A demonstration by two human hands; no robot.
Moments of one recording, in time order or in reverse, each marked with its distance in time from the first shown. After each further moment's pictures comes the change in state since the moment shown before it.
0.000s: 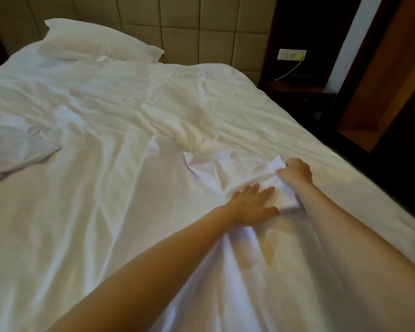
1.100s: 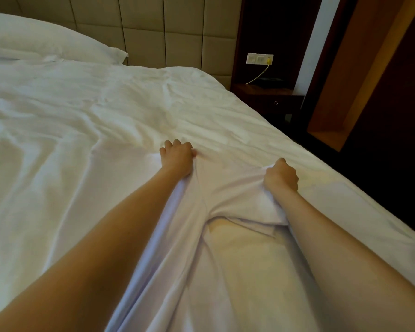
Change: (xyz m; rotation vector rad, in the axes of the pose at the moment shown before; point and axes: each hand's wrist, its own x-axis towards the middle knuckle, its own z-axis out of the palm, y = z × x) left_hand 0.129 -0.089 -0.061 0.333 0.627 -0.311; right_hand 0.055 0.035 0.010 -0.132 0.170 0.070
